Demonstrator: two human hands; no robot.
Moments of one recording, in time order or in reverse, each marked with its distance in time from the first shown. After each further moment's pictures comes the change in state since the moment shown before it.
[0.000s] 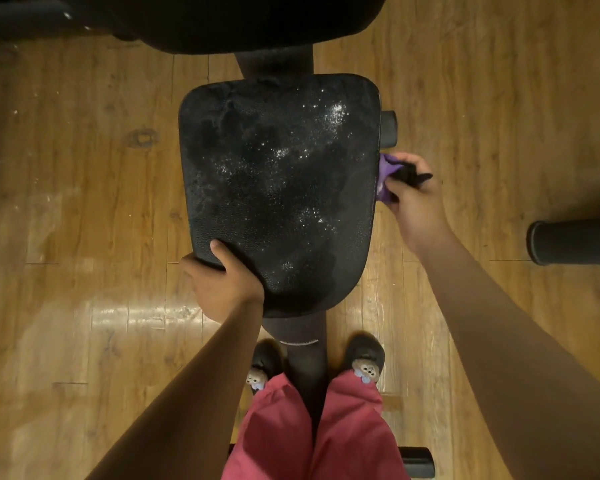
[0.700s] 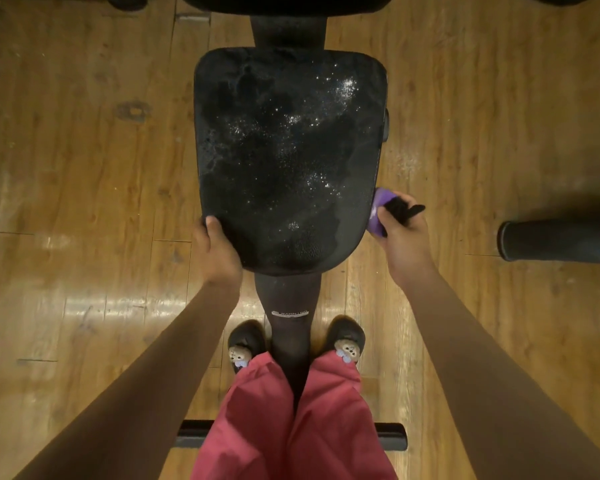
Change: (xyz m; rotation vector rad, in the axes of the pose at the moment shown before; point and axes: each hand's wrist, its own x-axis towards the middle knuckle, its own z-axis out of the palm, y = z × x) left_hand 0.006 -0.022 -0.037 -0.355 -0.500 -0.055; right_hand -0.081 0.044 -0.011 -0.104 0.114 0.069
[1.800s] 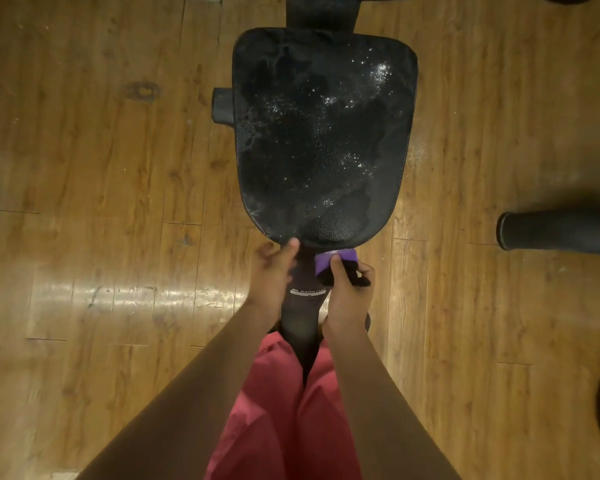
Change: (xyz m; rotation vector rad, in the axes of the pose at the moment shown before) left_hand -0.044 -0.030 -0.028 -0.151 -0.391 -0.219; right_hand -0.133 0.073 0.089 0.233 0.385 0.191
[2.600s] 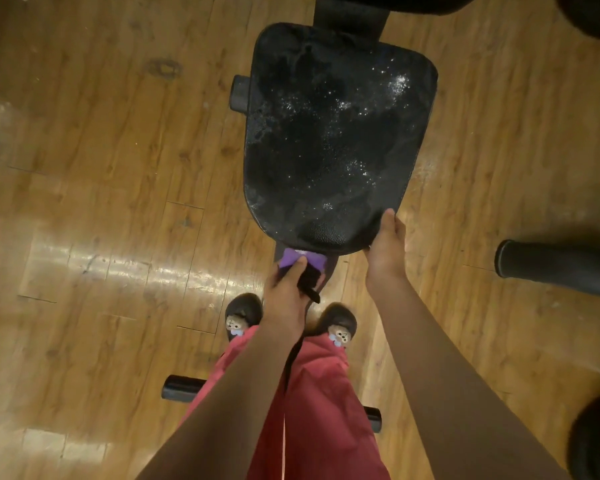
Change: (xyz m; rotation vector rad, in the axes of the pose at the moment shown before) left_hand -0.014 -0.036 0.040 -0.650 0.097 -0.165; right_hand 0.067 -0.079 0.008 -0.365 -0.230 0.002
